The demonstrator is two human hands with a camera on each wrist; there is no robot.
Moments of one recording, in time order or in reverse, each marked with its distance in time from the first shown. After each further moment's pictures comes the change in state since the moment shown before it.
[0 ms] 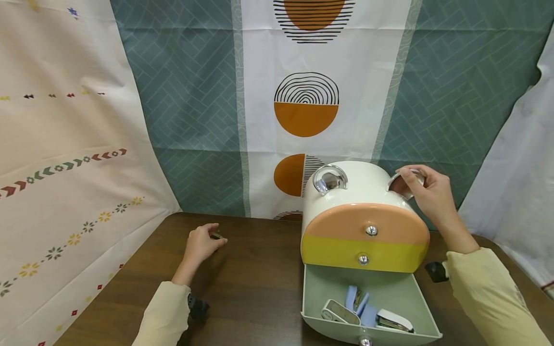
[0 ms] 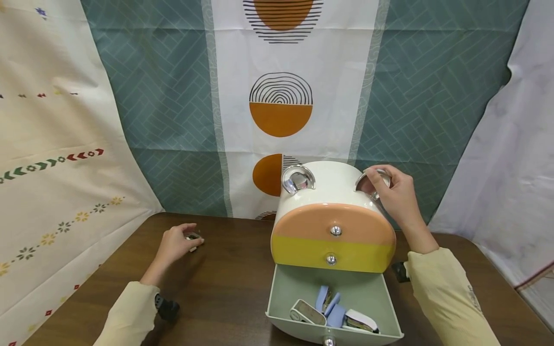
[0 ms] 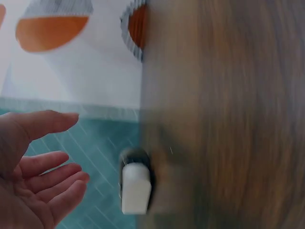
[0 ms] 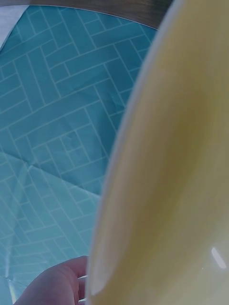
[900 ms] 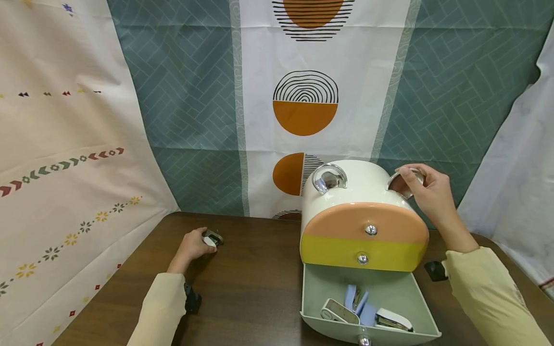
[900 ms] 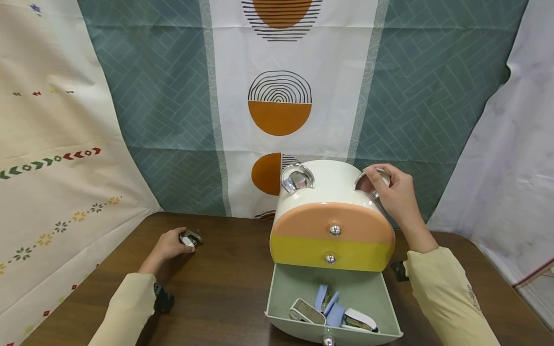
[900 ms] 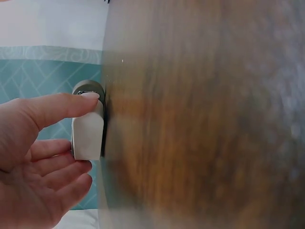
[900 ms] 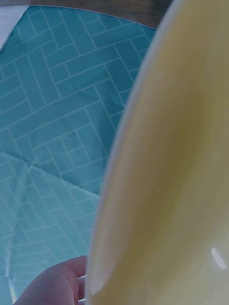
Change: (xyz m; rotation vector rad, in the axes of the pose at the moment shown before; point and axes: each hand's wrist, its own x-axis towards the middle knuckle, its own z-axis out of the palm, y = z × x) left_hand 0.020 -0.047 0.005 0.151 -0.179 -0.046; right_hand 0.000 -0.002 0.001 -0.005 0.008 0.003
